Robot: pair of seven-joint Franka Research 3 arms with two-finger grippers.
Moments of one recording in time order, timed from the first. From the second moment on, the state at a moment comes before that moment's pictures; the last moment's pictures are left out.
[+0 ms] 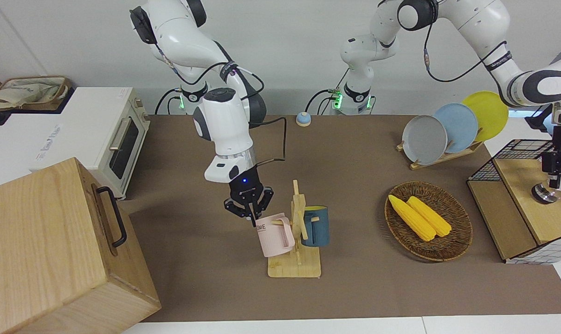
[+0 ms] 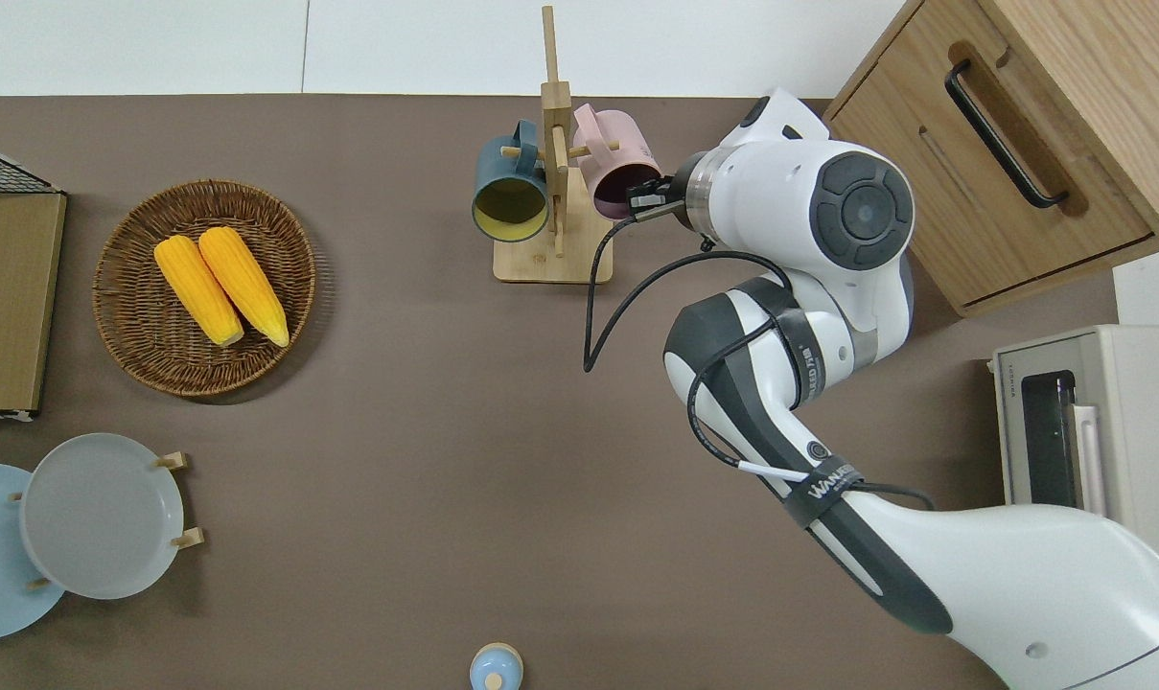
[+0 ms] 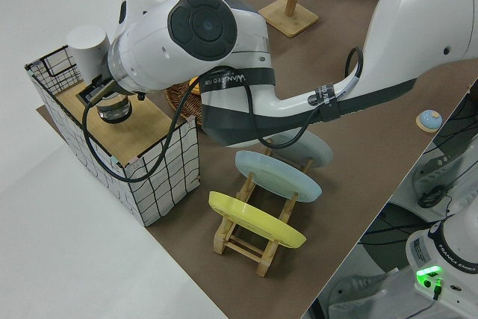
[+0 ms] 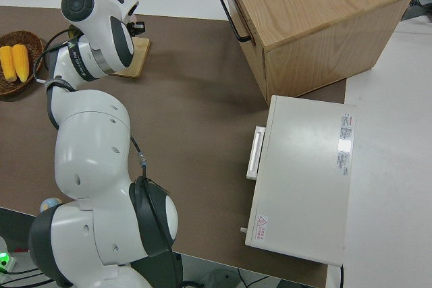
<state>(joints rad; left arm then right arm) 0.22 0.34 0.38 -1.59 -0.78 2.47 0.92 0.10 0.53 0.30 -1.45 -0.15 2.43 0.23</state>
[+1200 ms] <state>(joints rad) 0.12 0.16 0.37 -1.49 -0.33 2.20 0.38 0.08 0.53 0.29 -1.41 -0.14 2.34 0.23</state>
